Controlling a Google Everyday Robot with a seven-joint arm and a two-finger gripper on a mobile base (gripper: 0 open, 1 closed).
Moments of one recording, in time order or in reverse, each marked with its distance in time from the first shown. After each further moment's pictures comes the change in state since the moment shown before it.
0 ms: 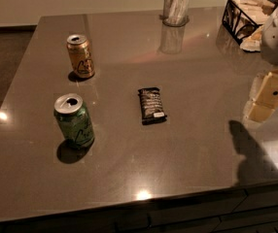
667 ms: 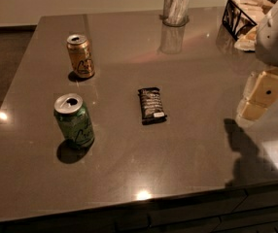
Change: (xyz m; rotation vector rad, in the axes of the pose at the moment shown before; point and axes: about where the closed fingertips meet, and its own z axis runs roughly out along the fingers) arm -0.009 -0.002 0.004 0.002 -0.036 -0.007
